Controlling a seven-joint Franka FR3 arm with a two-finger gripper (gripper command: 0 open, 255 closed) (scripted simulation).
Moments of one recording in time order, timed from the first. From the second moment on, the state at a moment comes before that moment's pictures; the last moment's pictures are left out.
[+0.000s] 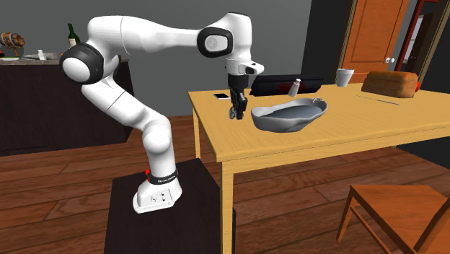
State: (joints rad) arm -0.17 -0.75 -0.29 -2.36 -0.08 1.67 -0.17
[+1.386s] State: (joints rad) arm -0.14 -0.66 -0.27 -2.01 -0.05 1.41 -0.16
